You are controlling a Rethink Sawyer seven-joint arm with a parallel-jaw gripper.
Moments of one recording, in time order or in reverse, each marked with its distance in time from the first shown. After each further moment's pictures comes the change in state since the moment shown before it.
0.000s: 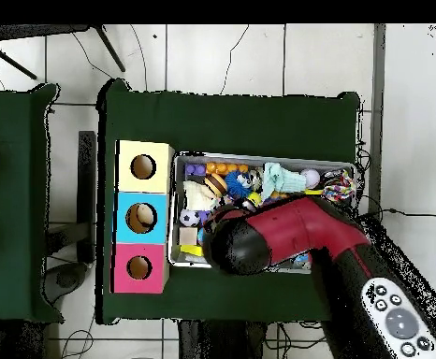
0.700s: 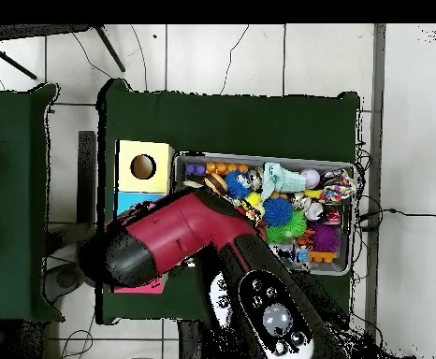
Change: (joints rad) arm 0.312 -0.077 -0.032 -0.018 0.173 0.000 0.007
